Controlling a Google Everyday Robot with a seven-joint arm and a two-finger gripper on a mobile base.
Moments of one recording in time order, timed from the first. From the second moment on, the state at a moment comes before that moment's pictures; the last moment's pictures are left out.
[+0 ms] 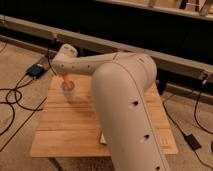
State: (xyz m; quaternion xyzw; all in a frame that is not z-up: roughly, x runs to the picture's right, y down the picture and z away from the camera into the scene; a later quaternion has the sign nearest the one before) arm -0.250 -0.093 0.873 -0.12 -0.10 0.51 0.84
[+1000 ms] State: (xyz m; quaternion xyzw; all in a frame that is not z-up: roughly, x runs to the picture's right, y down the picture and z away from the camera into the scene) arm -0.239 -0.073 0.874 -0.08 -0.08 0.53 0.84
